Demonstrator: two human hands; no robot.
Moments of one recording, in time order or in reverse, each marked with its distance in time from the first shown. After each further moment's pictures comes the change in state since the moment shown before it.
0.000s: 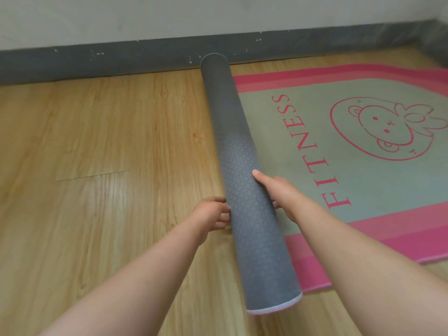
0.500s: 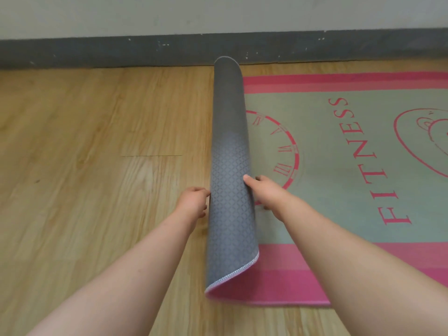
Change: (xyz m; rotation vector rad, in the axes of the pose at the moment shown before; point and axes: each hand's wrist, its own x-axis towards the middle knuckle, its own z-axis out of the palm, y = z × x) left_hand -0.024 -0.027 -0.127 -0.111 0.442 0.038; right_hand -0.016 -0.038 0.136 -0.225 -0.156 -0.022
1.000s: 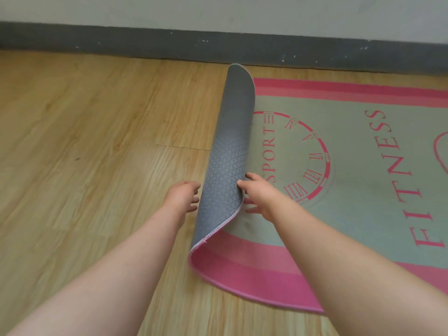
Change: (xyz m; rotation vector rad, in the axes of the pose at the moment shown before) left_hand 0.004 -0.015 -0.086 -0.166 0.097 -0.025; right_hand -0.019 -0.036 0.077 0.148 -0.157 0.033
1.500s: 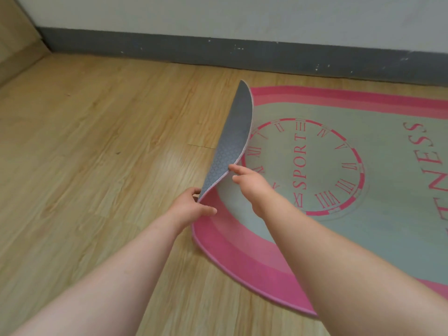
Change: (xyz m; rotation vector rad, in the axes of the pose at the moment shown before) left_hand -0.001 -0.030 -0.076 0.309 -0.056 0.101; right_hand -0.024 -0.031 0.077 -0.115 -0.130 -0.260
